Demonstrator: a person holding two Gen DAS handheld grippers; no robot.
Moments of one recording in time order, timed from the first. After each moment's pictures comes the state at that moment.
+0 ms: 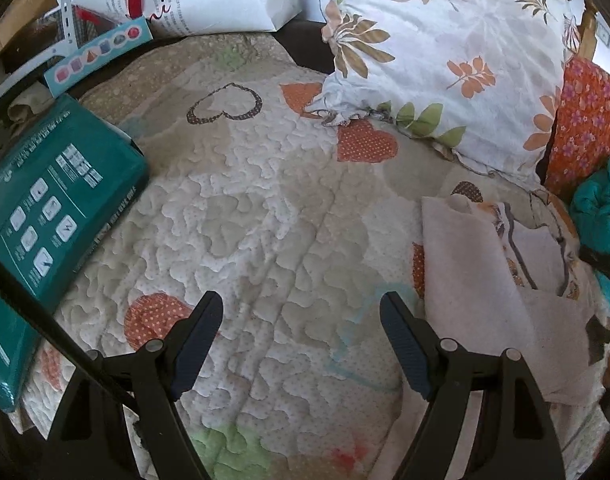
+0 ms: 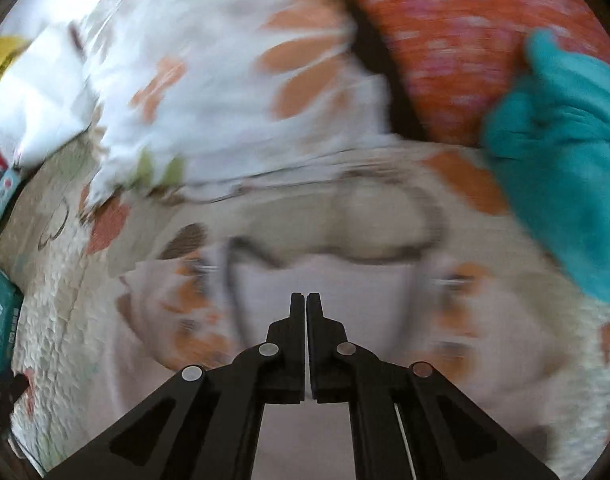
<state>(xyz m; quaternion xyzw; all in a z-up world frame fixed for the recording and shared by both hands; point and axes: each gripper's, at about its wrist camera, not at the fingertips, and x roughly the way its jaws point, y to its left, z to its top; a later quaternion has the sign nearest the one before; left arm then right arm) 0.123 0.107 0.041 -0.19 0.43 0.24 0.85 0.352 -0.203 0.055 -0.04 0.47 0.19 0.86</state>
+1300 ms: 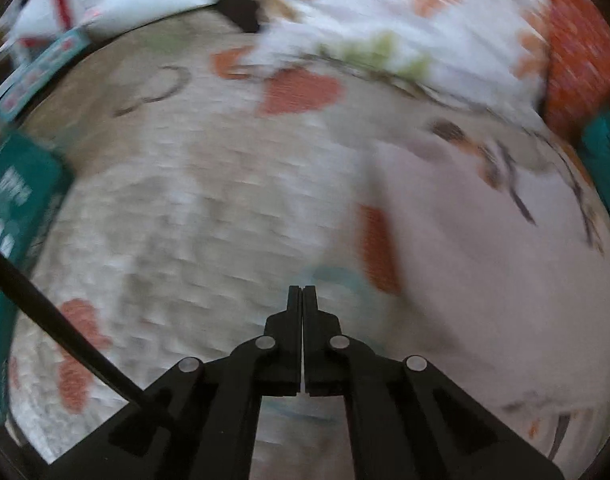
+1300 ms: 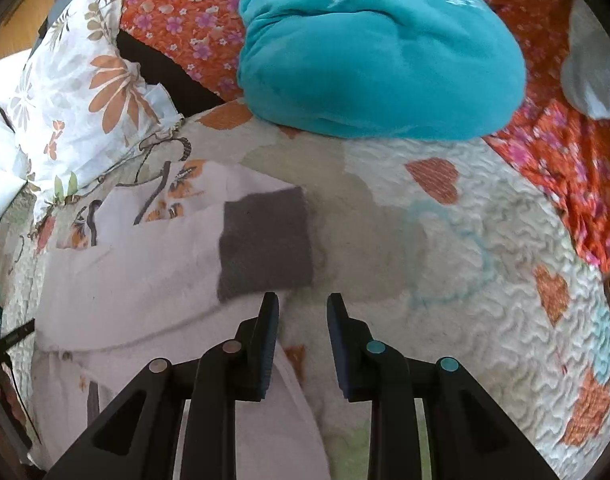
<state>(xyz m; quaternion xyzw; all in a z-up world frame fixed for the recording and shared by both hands) 0.184 0.060 0.000 -0.14 0.49 0.24 0.82 0.252 -0.411 0.046 0.05 0.49 0.07 0.87</state>
